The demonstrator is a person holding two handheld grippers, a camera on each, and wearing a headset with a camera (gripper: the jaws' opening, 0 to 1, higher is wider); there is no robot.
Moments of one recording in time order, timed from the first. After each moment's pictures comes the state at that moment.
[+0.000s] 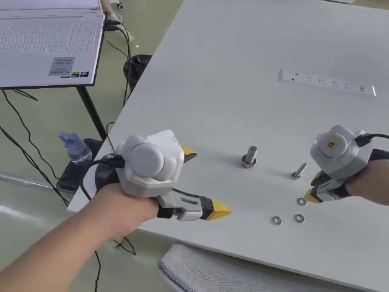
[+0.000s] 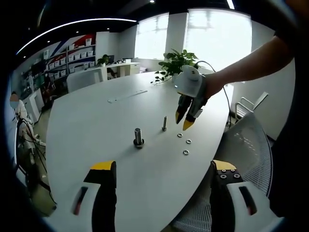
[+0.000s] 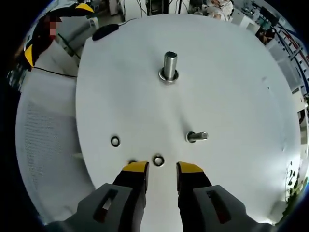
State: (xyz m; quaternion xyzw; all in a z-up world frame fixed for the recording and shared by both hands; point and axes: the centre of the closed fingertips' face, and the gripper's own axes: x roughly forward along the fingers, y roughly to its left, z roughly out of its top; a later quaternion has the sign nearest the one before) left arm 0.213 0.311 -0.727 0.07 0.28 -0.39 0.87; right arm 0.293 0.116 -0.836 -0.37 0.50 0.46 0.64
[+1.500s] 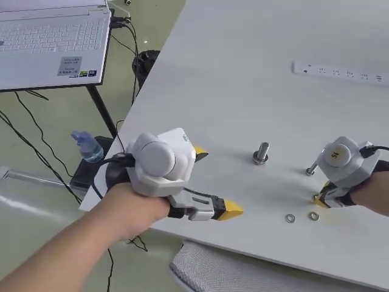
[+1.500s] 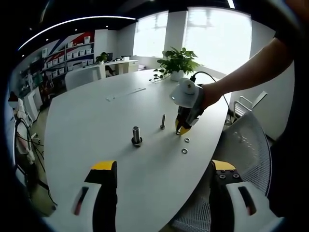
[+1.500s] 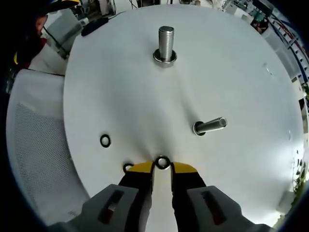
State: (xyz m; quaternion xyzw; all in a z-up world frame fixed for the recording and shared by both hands) left arm 0.212 0.308 -0.730 0.07 0.30 -0.40 0.87; right arm 0.287 0.111 -0.868 -0.35 0.52 0.43 0.64
